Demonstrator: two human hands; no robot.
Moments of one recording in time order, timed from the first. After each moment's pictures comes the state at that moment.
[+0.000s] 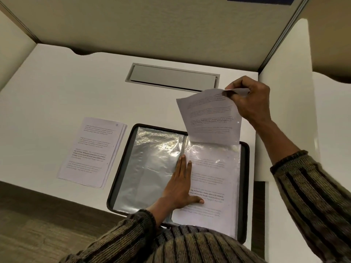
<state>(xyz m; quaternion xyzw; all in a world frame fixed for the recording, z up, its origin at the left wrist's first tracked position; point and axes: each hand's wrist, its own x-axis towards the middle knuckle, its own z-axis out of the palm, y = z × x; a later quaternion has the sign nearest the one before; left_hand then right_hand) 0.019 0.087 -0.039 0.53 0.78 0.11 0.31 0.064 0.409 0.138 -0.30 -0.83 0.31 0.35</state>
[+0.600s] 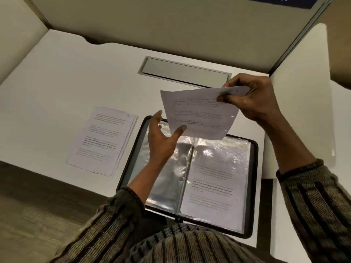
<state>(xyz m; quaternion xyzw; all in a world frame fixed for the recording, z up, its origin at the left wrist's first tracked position) -0.088 0.096 0.061 0.17 0.79 0.56 0.17 0.040 0.337 0.192 -0.16 -0.88 0.37 0.27</state>
